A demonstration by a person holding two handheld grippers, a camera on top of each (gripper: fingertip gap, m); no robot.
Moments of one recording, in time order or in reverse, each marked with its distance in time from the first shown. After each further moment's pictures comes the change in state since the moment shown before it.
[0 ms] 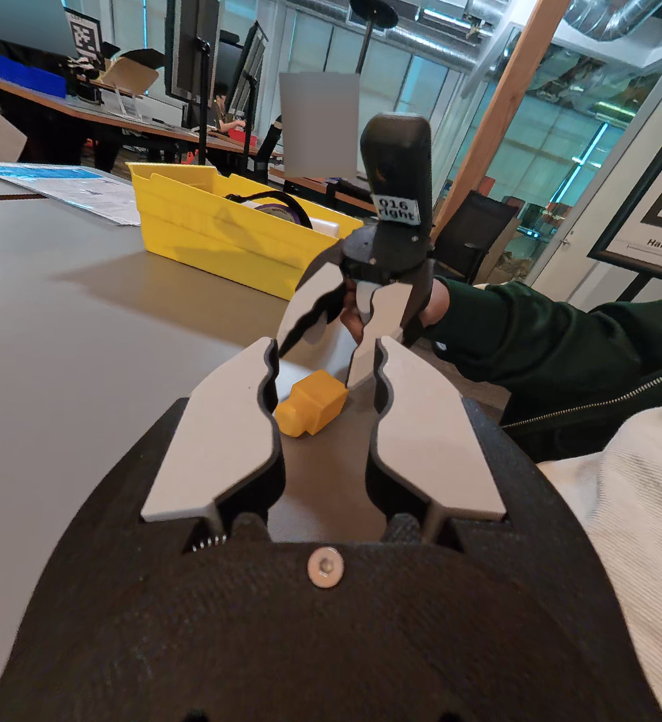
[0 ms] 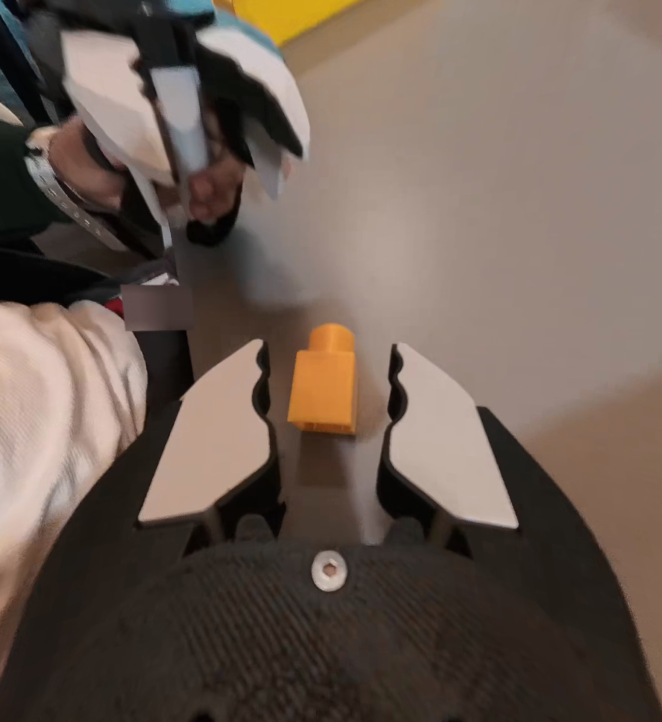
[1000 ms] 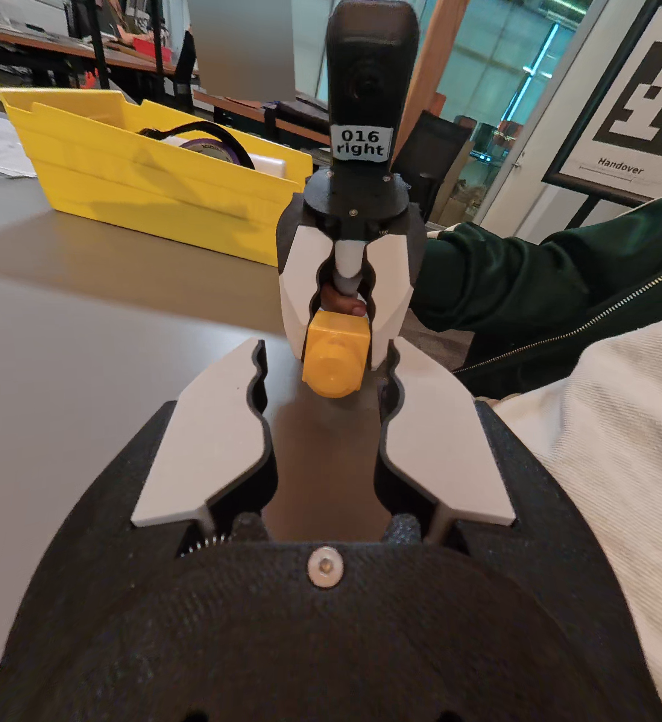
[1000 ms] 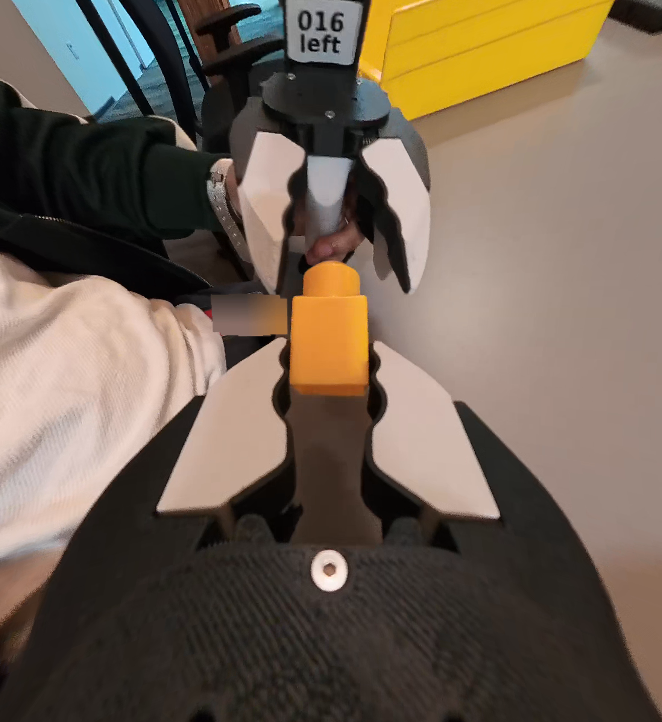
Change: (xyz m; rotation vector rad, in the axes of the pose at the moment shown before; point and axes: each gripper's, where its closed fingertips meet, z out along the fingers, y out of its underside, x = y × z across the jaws) left arm 0.017 0.022 0.005 -0.169 0.156 0.037; right arm -0.052 -0.023 0.000 0.126 -0.260 -0.127
